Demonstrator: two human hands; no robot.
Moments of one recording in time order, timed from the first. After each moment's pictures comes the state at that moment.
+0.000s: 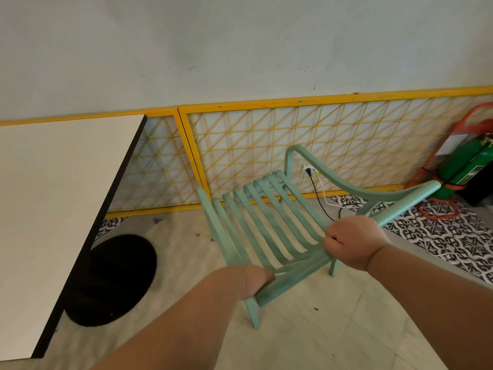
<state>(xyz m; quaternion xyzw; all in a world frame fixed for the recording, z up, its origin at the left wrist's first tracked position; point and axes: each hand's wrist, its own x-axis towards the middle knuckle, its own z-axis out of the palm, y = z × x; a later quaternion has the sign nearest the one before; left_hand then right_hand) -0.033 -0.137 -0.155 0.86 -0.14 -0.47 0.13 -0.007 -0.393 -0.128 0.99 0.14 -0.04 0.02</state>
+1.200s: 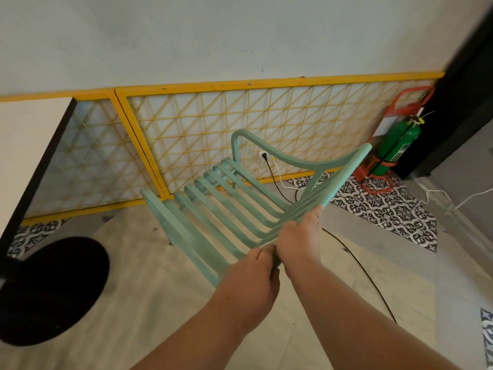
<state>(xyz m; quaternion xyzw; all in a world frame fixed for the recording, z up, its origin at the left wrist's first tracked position) -0.115 -0.211 -0.147 0.90 -0.25 -0.09 0.35 -0.075 -0.339 -0.129 0.75 -0.36 0.07 -0.55</state>
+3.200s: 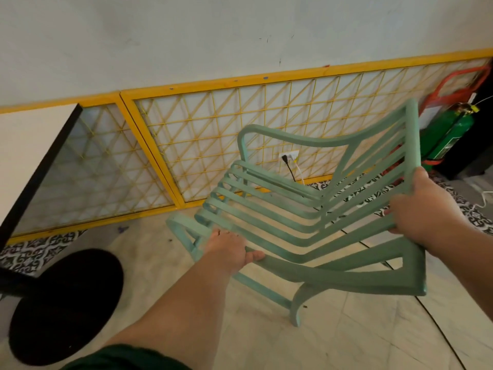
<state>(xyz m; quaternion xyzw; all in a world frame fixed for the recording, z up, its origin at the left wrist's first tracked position) 0.080 -0.174 -0.297 0.95 -0.21 -0.23 -0.06 0.000 -0.495 -0.132 0.89 -0.35 0.02 -0.29</state>
